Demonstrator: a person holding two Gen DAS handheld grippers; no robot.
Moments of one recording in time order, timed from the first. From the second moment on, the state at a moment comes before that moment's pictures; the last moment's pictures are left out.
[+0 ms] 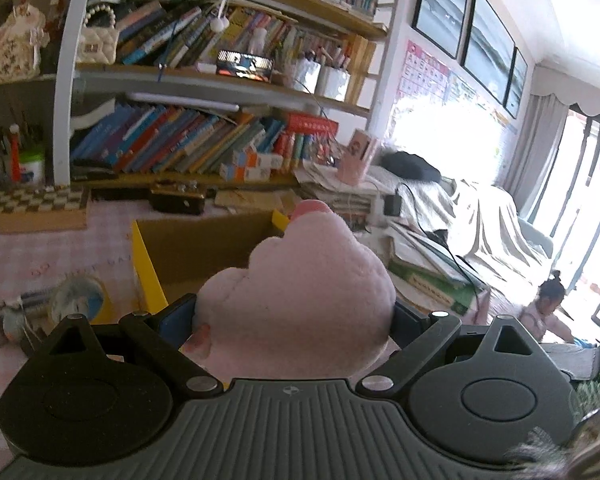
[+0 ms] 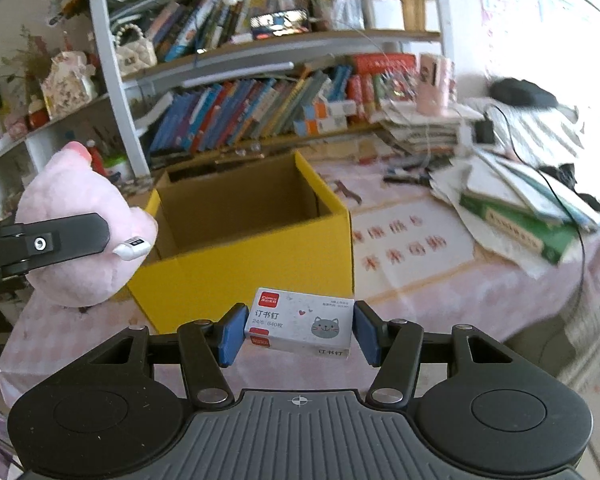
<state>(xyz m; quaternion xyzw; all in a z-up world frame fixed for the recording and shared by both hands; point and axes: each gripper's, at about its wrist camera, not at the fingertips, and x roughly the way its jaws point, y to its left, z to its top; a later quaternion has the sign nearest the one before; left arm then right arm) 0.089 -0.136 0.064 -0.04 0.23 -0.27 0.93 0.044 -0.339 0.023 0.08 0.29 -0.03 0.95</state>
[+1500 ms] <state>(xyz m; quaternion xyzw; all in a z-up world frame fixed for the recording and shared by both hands) 0.273 -0.213 0.006 0.10 0.34 -0.17 0.92 0.269 -0.318 -0.026 -0.23 0.37 0.26 0.86</state>
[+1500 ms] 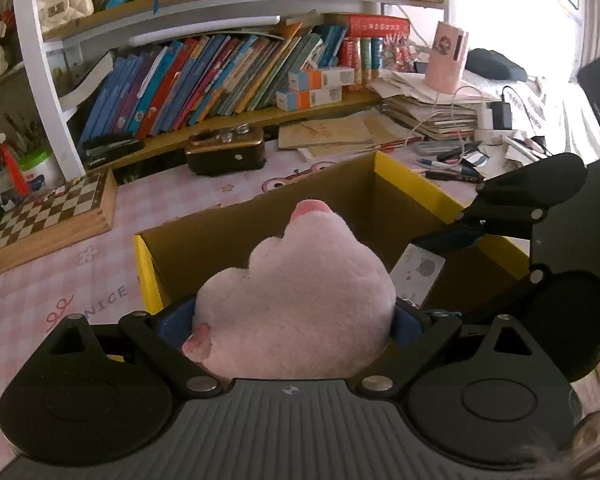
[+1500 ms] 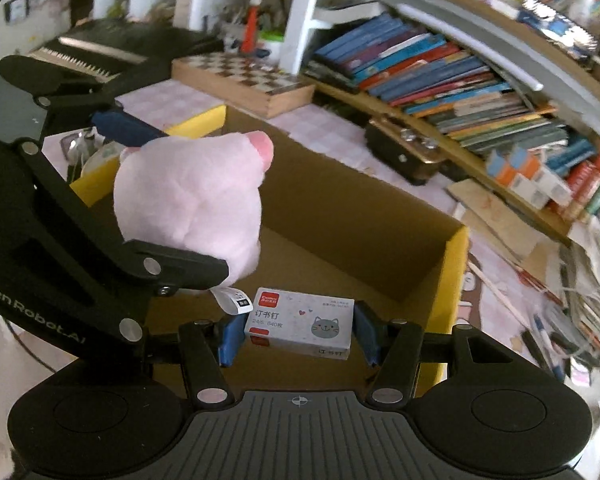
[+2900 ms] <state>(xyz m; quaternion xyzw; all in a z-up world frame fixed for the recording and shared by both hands) 0.266 -0.205 0.025 0.08 0.31 -0.14 0.94 0.267 -0.337 -0.010 -0.19 0.37 0.26 0.87</state>
